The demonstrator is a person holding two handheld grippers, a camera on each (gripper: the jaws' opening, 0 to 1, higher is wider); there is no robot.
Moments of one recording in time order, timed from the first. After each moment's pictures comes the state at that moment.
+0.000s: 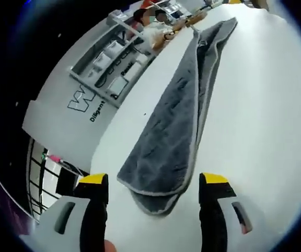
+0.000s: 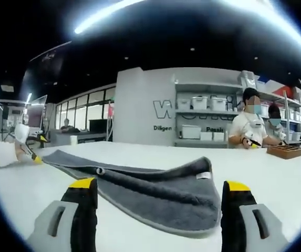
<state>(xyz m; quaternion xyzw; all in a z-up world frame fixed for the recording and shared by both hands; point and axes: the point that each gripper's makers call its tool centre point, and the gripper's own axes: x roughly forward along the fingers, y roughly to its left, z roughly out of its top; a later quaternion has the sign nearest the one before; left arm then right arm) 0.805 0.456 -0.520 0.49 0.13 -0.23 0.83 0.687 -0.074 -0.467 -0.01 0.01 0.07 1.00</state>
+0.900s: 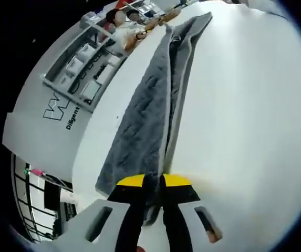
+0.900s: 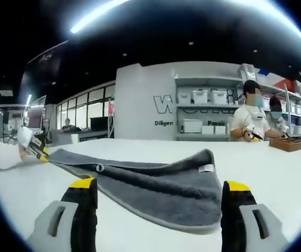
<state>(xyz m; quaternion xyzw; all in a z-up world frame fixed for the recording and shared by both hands) 0.807 0.438 -0.543 0.49 0.17 -0.32 0.79 0.691 -0.076 -0.481 0.01 0.03 0.08 1.00</state>
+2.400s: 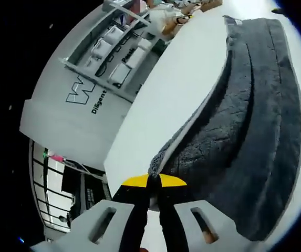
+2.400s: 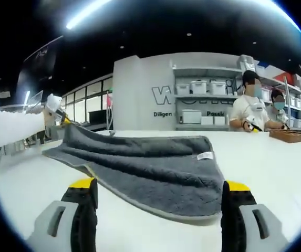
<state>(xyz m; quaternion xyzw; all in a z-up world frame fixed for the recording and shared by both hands) 1.014 0.441 -0.426 0.50 0.19 -0.20 0.82 0.695 -0.078 -0.507 0.01 0.07 0.07 0.99</state>
